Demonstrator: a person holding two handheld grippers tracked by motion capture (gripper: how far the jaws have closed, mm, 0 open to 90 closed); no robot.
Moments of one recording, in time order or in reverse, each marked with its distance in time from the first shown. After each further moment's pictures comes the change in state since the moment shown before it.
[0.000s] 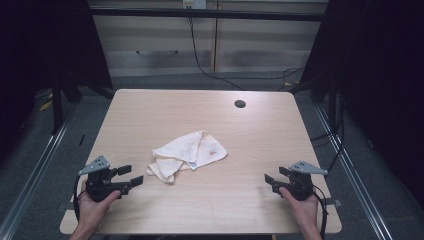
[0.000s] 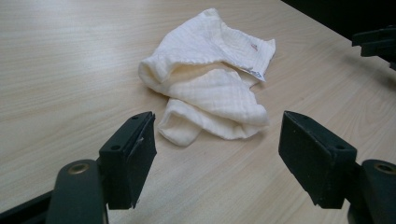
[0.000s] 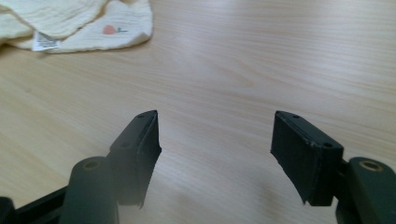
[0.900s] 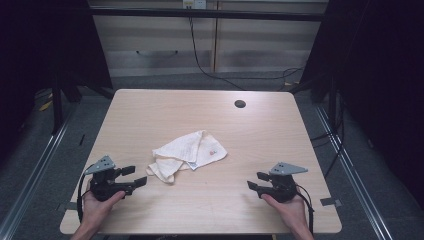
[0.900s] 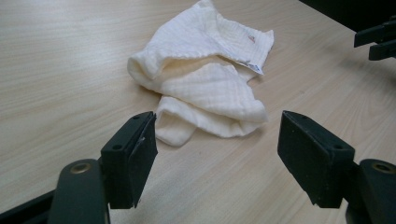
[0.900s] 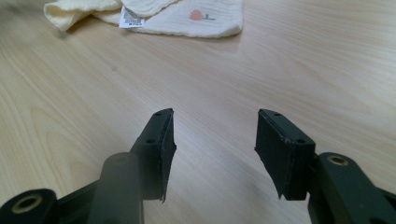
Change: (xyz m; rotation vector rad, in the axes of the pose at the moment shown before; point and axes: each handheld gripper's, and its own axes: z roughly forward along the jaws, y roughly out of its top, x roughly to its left) left arm -0.003 0.001 0.010 0.029 -0.012 0.023; right arm 0.044 0.013 0.014 0.078 0.186 -0.141
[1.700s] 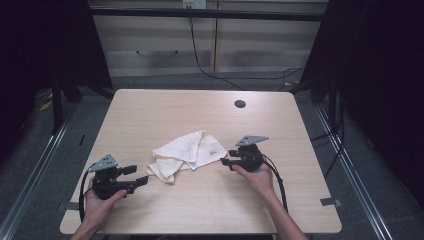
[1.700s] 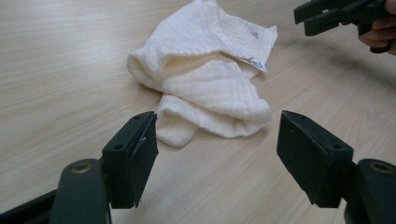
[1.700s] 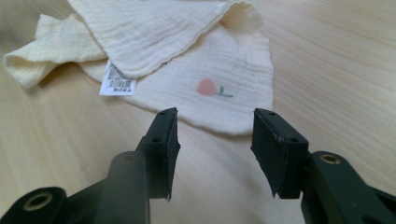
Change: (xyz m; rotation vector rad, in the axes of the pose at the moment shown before) left arm 0.002 0.002 0.005 0.023 0.001 0.004; right arm -0.004 0.073 0.092 0.042 0.069 -0.064
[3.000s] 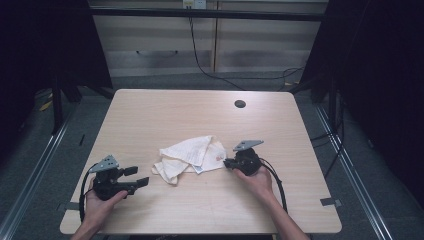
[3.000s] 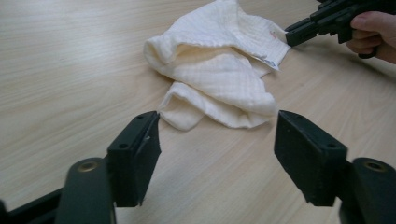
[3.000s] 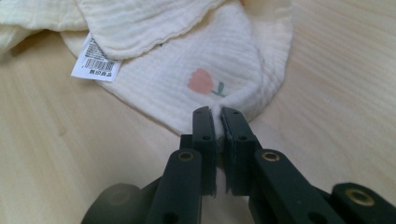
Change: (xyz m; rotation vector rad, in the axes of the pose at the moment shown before) left arm -0.002 -0.001 0.001 0.007 -0.017 0.012; right arm -0.001 -0.020 0.012 0.078 0.000 -0.010
